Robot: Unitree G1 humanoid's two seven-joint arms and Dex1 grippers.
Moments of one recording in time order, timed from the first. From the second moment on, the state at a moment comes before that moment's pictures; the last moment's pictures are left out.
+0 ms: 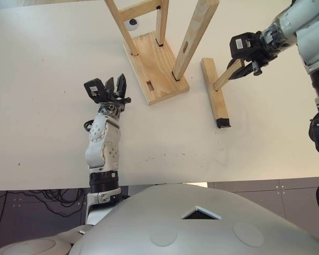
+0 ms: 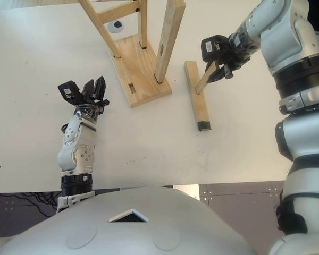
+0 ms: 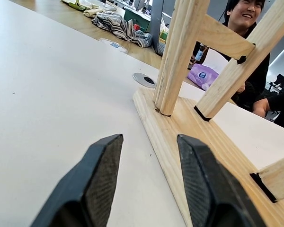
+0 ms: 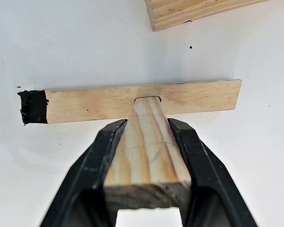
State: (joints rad) left arm 0.09 -0.02 0.12 -0.10 -0.39 0.25 -0.09; right arm -0.94 -0.67 0.59 0.58 -0.24 0.19 1.58
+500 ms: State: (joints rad) left arm 0.10 -0.02 0.12 -0.10 -0.39 0.25 -0.09; right arm -0.95 -0.64 0.59 0.62 -0.25 0.15 1.59
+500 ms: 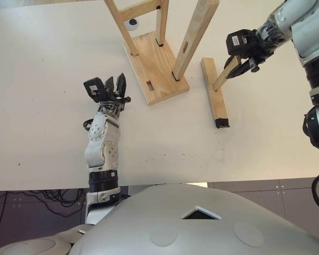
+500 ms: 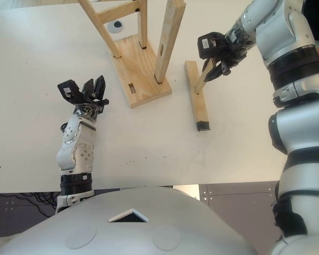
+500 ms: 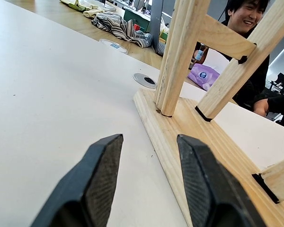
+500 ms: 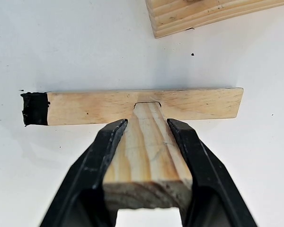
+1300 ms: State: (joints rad) left arm 0.07 0.00 0.13 -0.08 -0.39 0.26 -0.09; right arm -0.91 -0.54 0.55 0.66 -0.21 0.18 1.53
